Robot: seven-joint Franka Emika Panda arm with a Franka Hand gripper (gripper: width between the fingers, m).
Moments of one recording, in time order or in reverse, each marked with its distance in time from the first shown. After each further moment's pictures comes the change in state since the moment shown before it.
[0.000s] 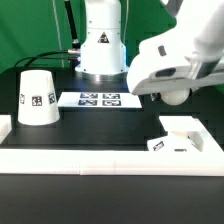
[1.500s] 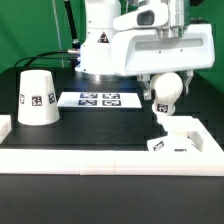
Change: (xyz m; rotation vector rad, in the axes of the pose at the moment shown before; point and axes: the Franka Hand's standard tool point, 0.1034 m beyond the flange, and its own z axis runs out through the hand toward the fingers) arm 0.026 0.034 -0.062 -0.168 0.813 -0.221
